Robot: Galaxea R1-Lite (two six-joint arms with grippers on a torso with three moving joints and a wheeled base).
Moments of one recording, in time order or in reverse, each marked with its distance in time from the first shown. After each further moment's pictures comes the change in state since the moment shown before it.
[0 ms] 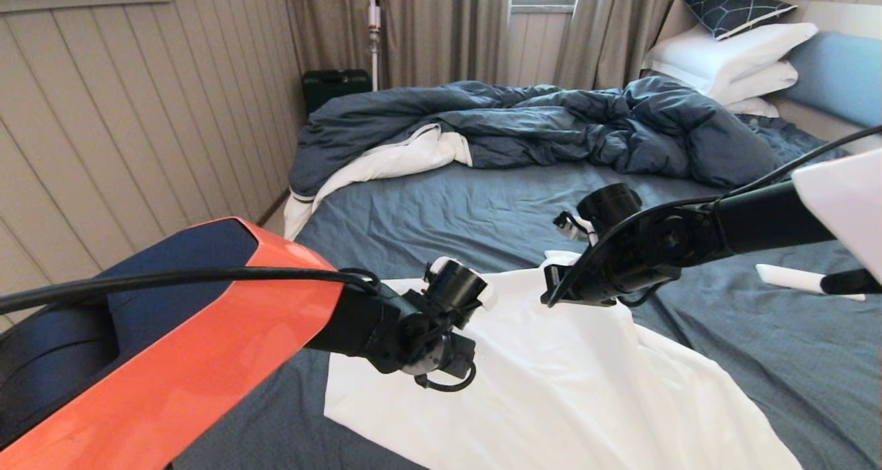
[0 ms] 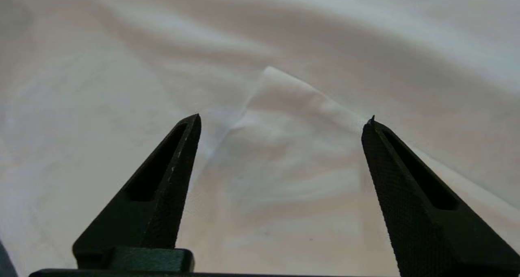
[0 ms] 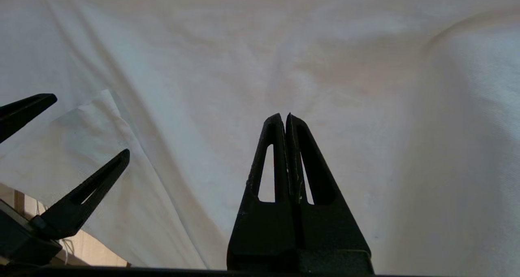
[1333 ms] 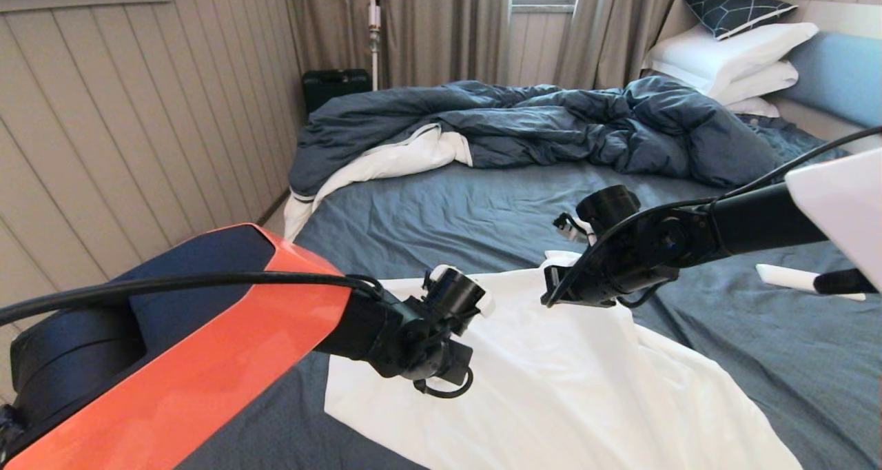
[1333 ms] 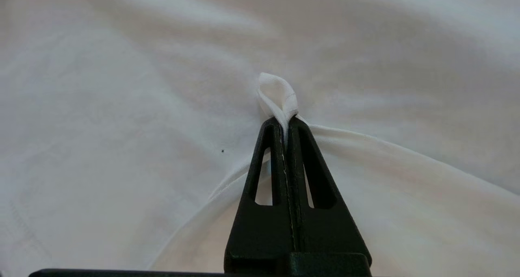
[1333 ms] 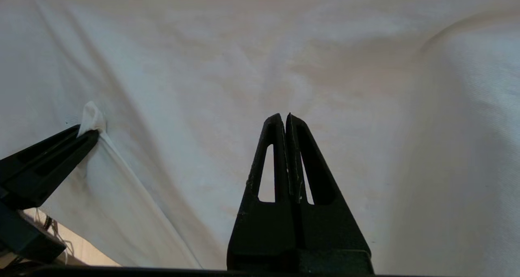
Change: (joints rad) left arm 0.002 0.017 0.018 0.000 -0.009 -0.006; right arm -0.002 0.014 -0.005 -0.002 -0.001 0.000
